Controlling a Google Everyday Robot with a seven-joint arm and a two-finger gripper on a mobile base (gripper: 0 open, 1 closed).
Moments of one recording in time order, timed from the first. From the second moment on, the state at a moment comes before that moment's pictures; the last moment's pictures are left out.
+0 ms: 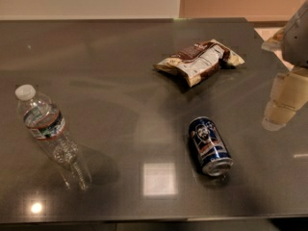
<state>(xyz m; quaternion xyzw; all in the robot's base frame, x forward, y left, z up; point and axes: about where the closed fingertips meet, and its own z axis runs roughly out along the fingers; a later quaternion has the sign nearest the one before) 0.438 -0.217 0.976 -0.60 0.78 -0.03 0.16</state>
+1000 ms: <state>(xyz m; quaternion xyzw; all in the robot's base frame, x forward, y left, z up) 0.436 -0.182 0.960 -0.60 0.79 -0.02 0.14</state>
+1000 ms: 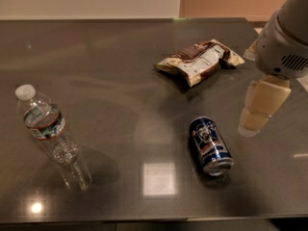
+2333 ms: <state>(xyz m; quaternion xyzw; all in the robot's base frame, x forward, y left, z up) 0.435 -0.119 0.926 -0.51 0.85 0.01 0.10</state>
